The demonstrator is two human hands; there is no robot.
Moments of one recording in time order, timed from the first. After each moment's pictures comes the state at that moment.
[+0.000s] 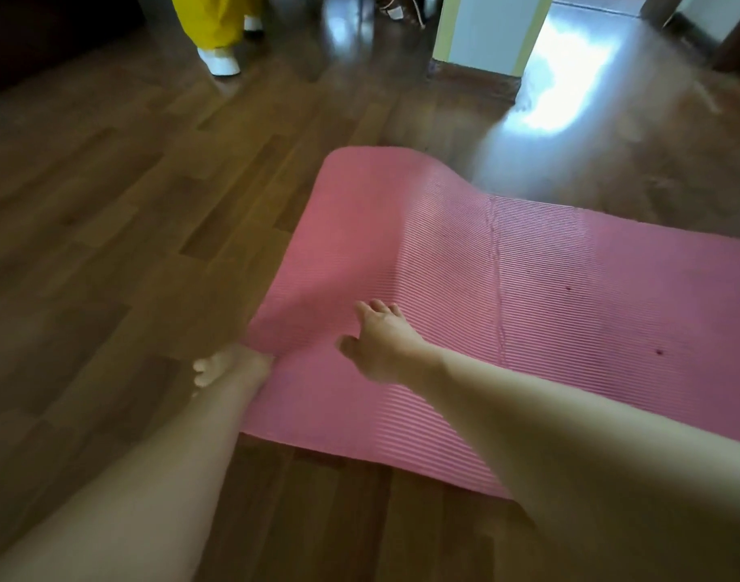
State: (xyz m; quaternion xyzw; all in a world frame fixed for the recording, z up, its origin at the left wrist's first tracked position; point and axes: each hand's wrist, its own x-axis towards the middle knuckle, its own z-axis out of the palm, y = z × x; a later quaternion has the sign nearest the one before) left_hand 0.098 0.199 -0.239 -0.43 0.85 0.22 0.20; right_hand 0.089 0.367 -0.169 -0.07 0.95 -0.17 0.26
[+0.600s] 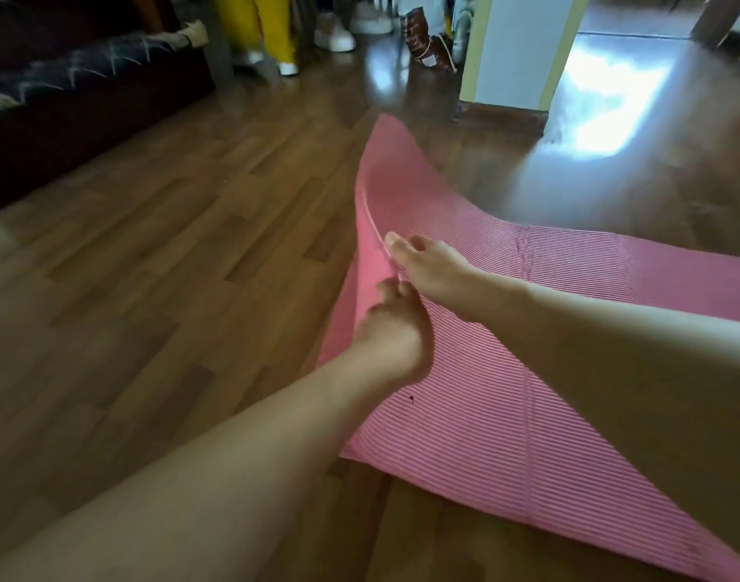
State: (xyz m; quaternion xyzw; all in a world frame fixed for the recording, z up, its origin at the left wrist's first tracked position) left_hand 0.112 0.368 -0.091 -0.03 0.98 0.12 0.13; right_hand 0.045 0.430 -0.079 -0.04 0.90 -0.41 0.15
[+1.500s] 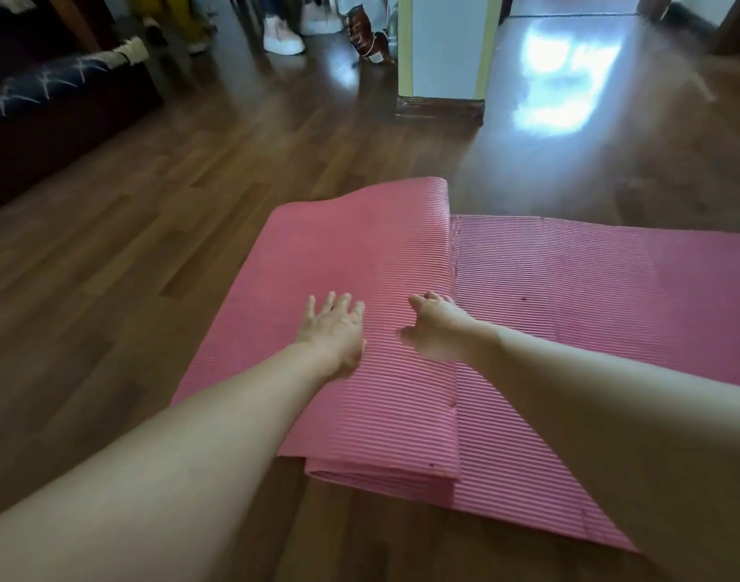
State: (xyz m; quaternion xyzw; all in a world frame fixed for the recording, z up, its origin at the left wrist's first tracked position) left_hand 0.080 0.425 -0.139 0.05 0.98 -0.05 0.18; right_hand 0.057 0.569 -0.129 -0.06 0.96 -0.14 0.24
